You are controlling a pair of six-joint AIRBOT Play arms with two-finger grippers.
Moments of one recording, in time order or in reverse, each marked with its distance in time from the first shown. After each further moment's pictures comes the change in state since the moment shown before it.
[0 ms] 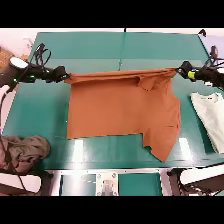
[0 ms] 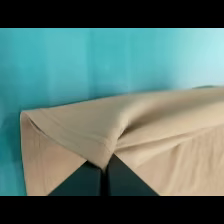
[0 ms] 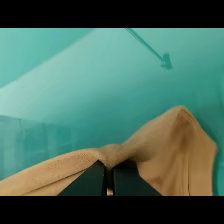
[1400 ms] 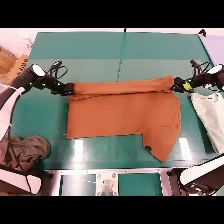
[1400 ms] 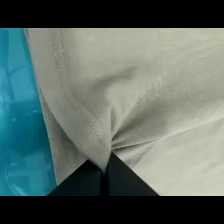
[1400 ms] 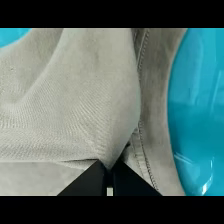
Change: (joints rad) left arm -0.106 -0.050 -0.032 0.330 -0.129 -0.155; right arm 0.007 -0.113 0.121 -0.446 0.399 0.182
